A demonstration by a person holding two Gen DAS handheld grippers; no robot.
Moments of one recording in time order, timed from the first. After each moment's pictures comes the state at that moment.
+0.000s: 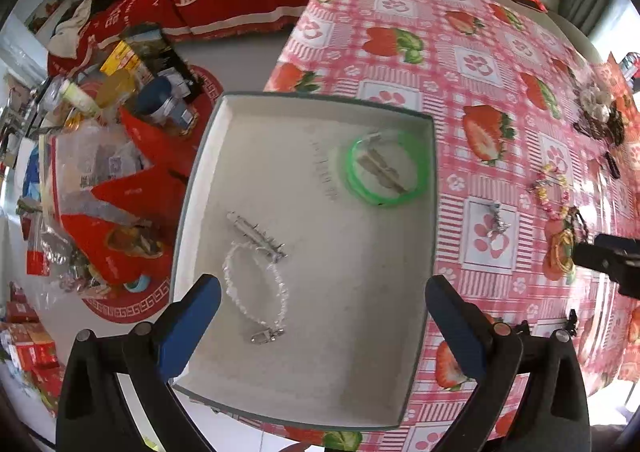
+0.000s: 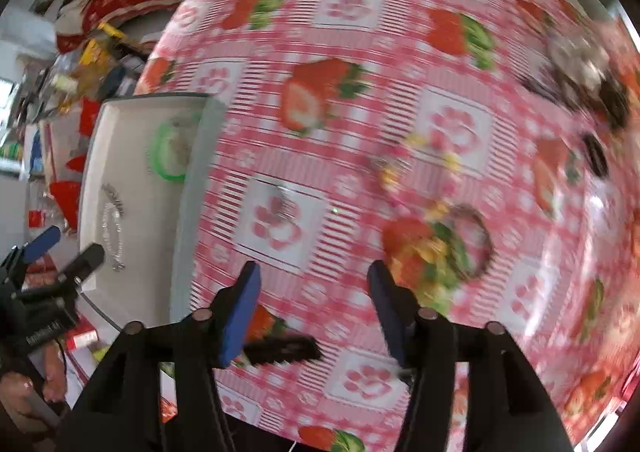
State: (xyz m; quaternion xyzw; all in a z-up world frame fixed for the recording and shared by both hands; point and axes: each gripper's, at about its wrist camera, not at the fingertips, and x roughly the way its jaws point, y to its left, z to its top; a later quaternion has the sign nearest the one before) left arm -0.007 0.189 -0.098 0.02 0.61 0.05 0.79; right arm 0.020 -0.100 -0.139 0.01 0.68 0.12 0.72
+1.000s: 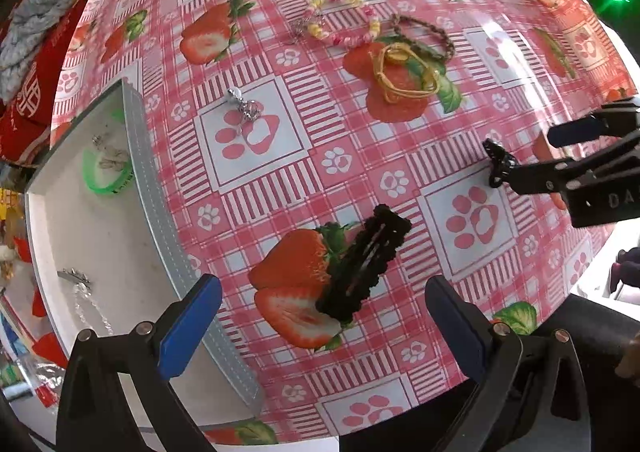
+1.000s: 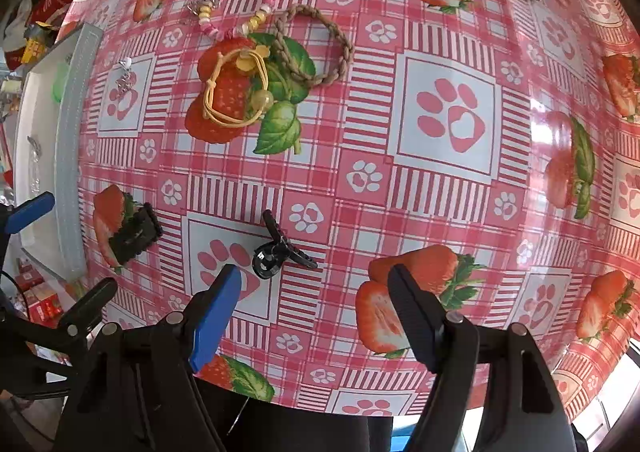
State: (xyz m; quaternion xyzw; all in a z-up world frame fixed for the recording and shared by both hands) left arm -0.065 0.018 -0.167 0.20 0.66 -0.17 0.71; right arm -0.061 -0.195 -0.205 0.02 0.75 0.05 0.66
